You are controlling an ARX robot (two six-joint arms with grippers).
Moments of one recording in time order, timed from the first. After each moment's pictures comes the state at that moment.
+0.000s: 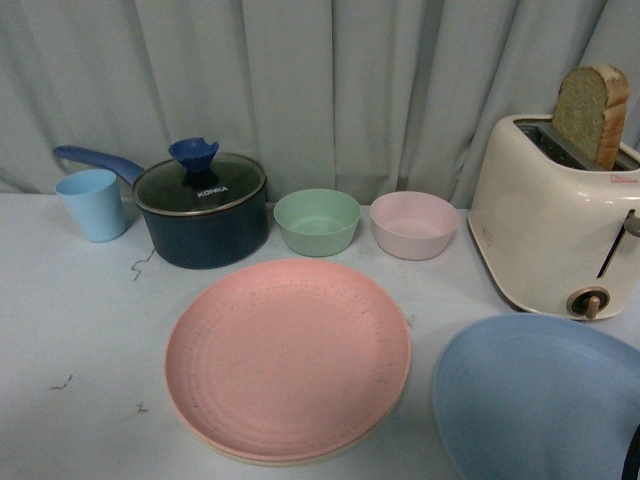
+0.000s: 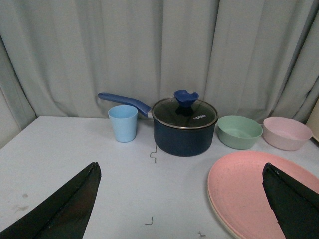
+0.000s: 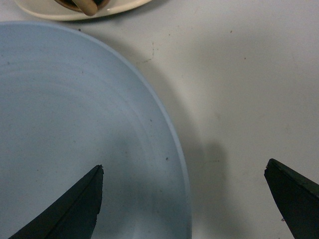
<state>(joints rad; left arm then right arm) 0.00 0.01 0.01 0.00 0.00 -0.01 -0.16 1.90 0.46 0.67 -0.10 0.00</state>
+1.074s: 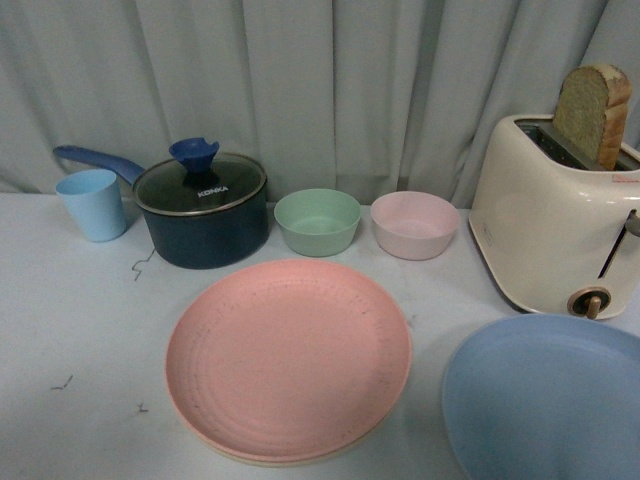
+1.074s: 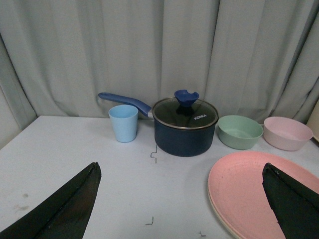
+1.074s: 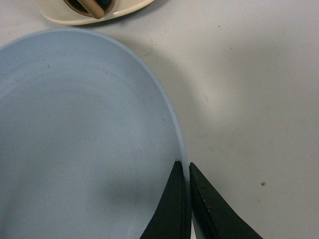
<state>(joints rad) 0.00 0.01 0.01 0.00 0.00 -0.01 -0.25 1.83 0.38 0.69 -0.22 -0.01</state>
